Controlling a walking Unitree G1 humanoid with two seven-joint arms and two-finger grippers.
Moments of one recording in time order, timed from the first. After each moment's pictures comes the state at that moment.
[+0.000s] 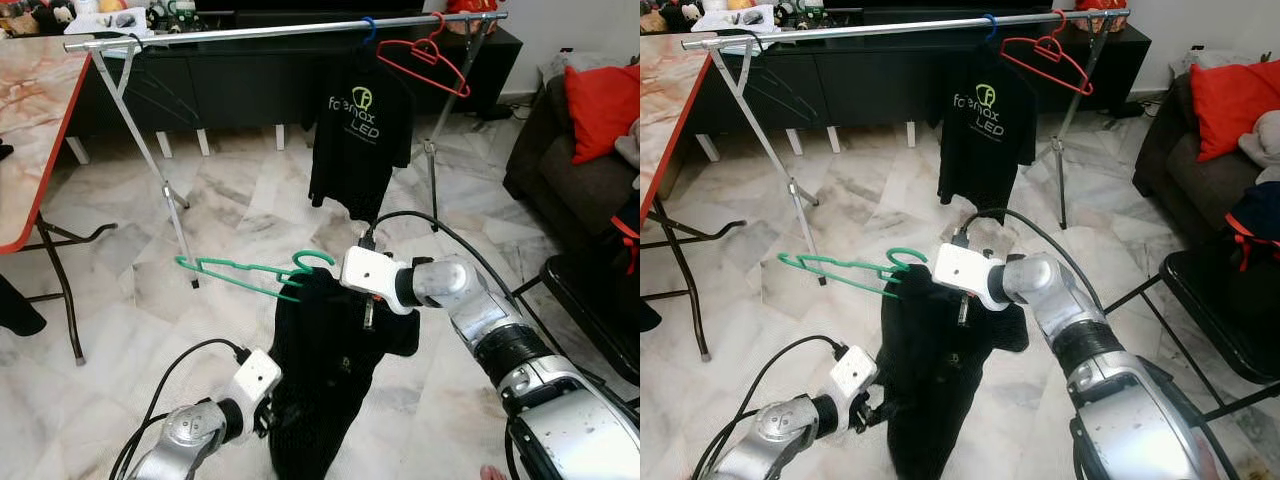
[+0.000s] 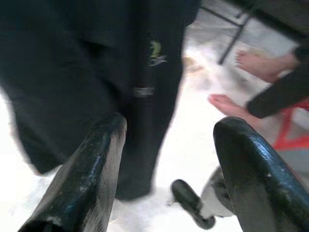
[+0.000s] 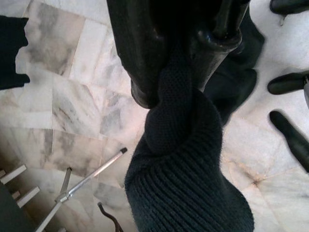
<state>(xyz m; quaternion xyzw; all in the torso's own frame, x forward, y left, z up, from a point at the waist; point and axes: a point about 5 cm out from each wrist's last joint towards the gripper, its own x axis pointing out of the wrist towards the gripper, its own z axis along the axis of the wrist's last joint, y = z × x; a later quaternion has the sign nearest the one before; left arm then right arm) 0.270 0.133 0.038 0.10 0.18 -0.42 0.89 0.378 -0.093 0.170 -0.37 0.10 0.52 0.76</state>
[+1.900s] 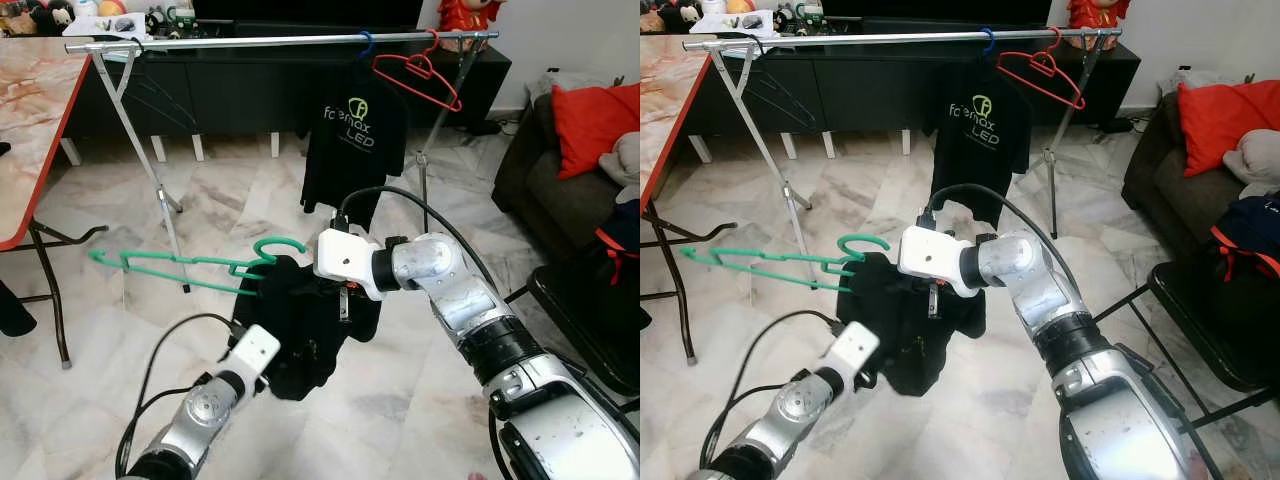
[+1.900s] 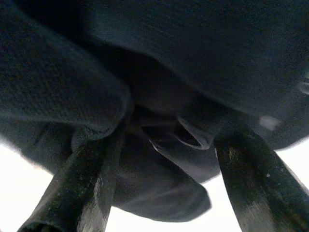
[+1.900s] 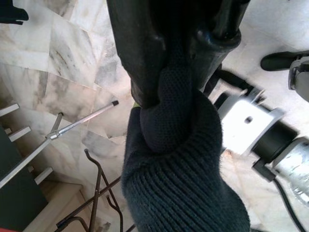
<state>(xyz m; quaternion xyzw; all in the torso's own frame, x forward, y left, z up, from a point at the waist) 0.319 0.149 0.041 0.22 0.11 -0.14 0.96 0.362 -0.059 0.205 -0.35 0.02 0.61 0.72</state>
